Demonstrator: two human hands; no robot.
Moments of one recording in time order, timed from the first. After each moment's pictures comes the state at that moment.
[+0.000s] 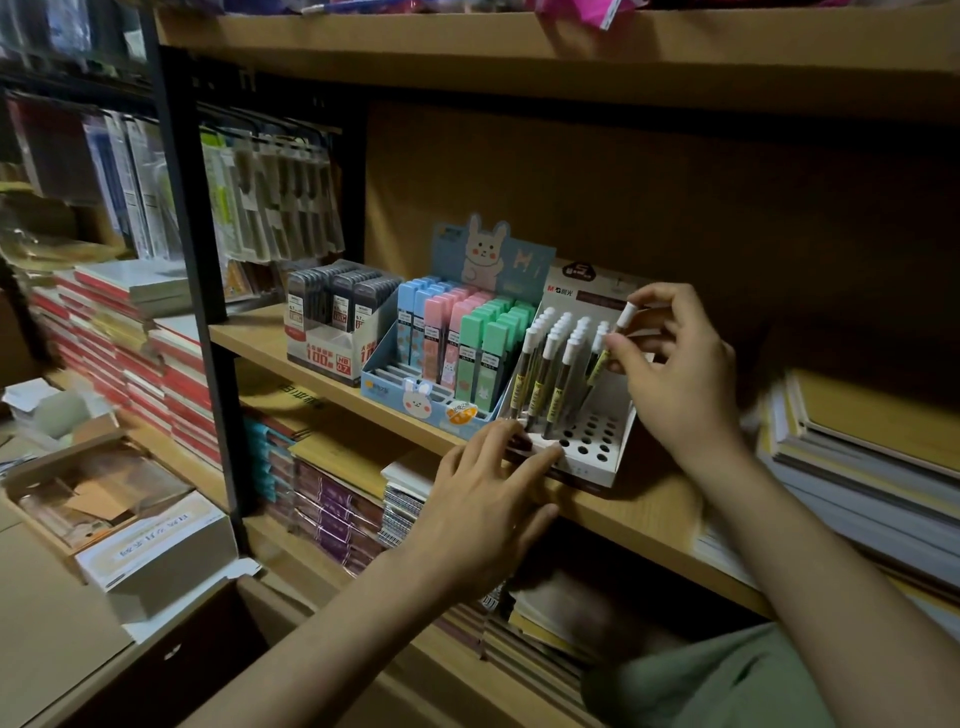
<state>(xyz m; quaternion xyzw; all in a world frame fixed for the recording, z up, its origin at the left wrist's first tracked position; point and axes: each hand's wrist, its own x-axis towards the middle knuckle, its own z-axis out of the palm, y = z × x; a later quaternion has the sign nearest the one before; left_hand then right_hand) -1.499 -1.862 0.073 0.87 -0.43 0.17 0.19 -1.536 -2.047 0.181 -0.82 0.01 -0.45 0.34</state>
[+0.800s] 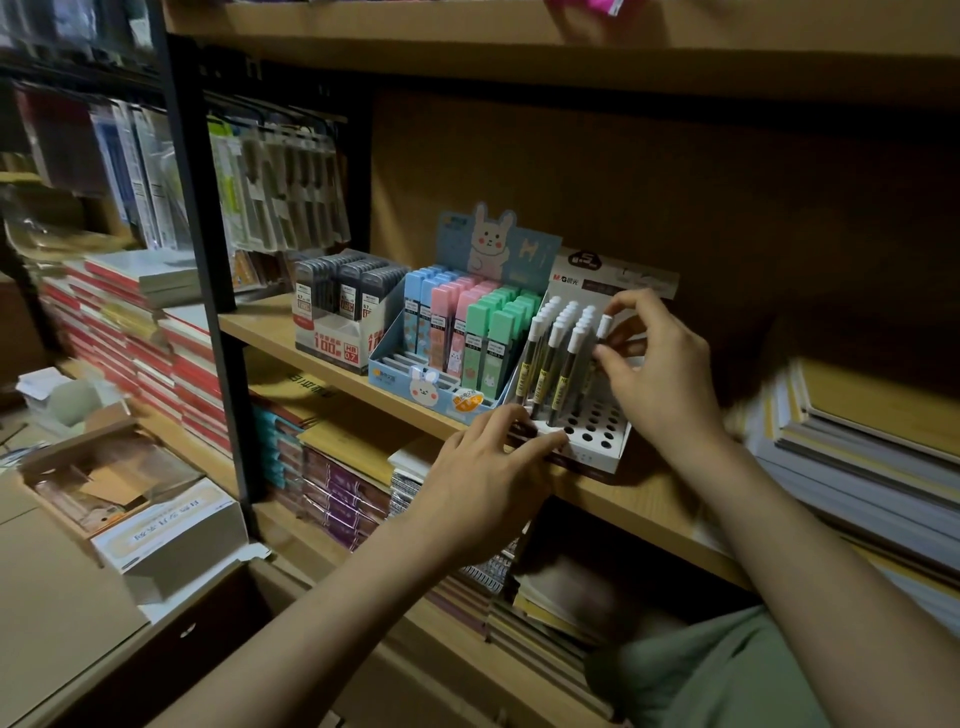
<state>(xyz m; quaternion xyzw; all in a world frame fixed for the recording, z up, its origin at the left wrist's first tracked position) -1.499 -1.858 0.090 0.87 -0.44 0.16 0.16 -1.533 -2.036 0.175 -0.88 0.03 -0.40 0.26</state>
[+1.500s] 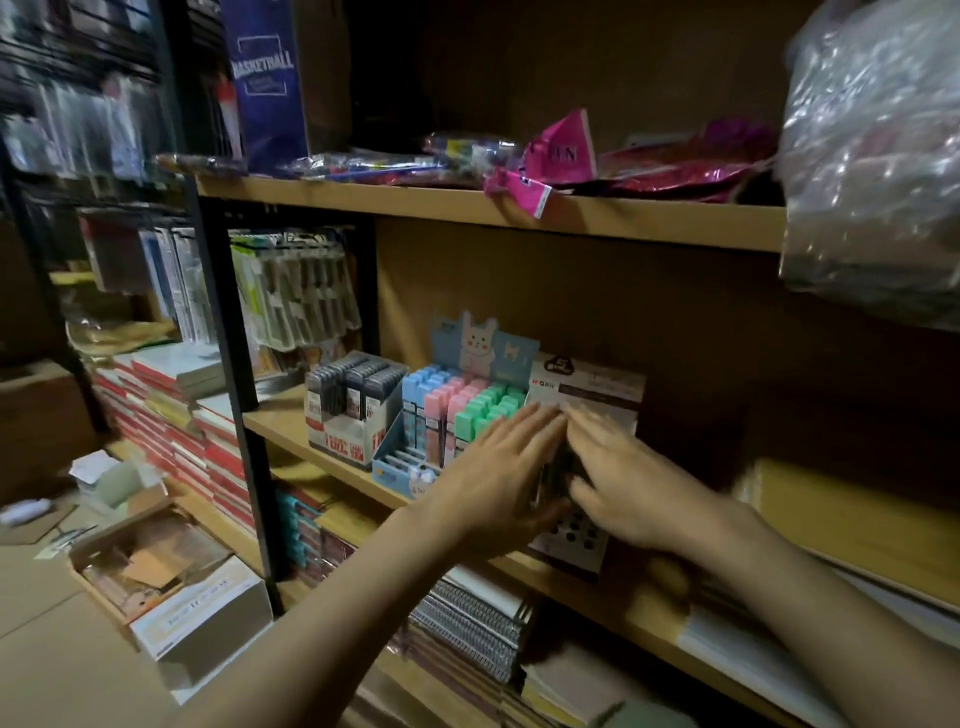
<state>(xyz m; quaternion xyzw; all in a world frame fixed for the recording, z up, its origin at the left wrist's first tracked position) -1.475 -1.882 0.199 0.84 -0.50 0.14 0.14 -1.535 -2.055 0.213 -0.99 -0.05 -0.09 0.07</state>
